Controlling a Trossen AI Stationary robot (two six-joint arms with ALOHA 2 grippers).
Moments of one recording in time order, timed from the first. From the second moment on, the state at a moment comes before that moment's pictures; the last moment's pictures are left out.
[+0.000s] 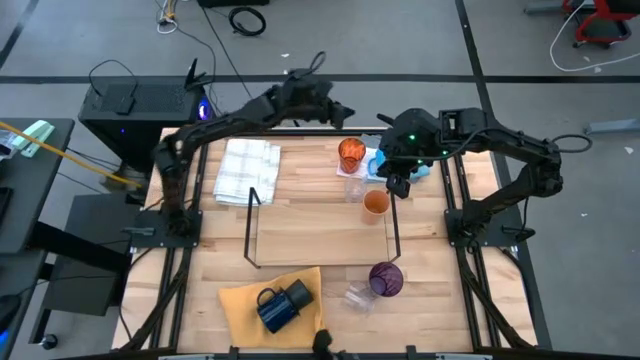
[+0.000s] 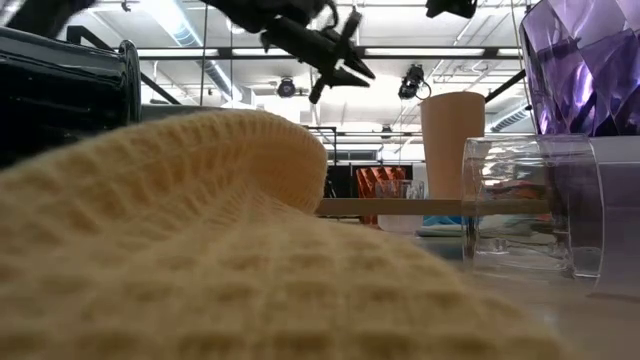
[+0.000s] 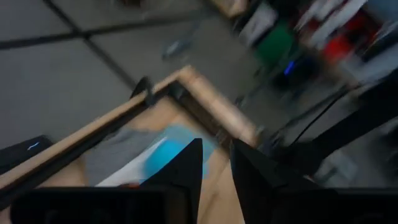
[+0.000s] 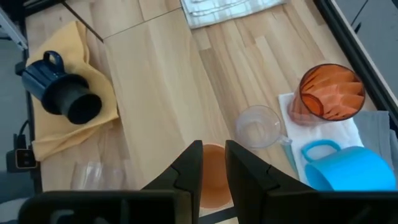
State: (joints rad) left arm 0.51 1.94 1.83 -0.26 0.24 -0.52; right arm -0.15 1.36 1.71 -1.29 -0.05 0.23
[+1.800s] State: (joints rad) left arm 0.42 2.26 2.13 -0.80 -0.04 -0.29; right arm -0.07 1.37 1.71 -1.29 -0.05 0.34
